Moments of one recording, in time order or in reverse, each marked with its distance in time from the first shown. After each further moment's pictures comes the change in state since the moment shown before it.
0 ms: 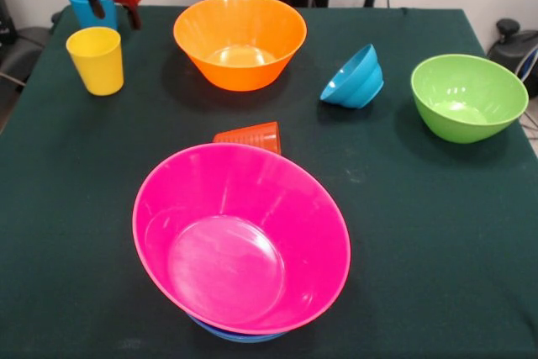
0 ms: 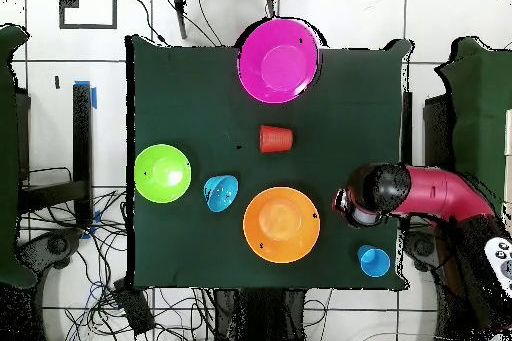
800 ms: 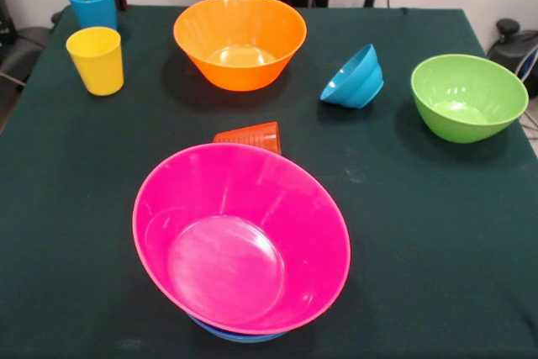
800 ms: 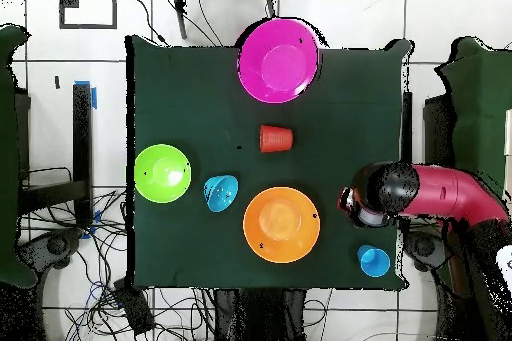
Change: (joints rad) arm 0.003 -0.072 0.004 0.018 0.004 0.018 0.000
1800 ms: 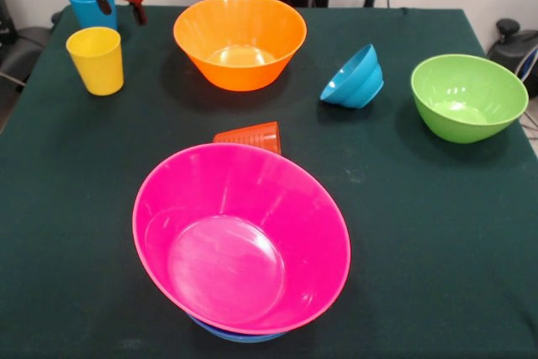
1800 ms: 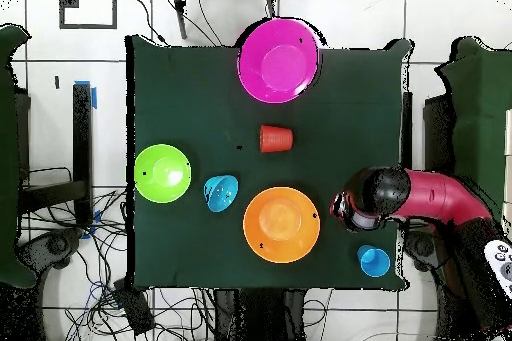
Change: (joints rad) arm -0.025 0.094 0.009 0.000 -0.003 0.000 0.000
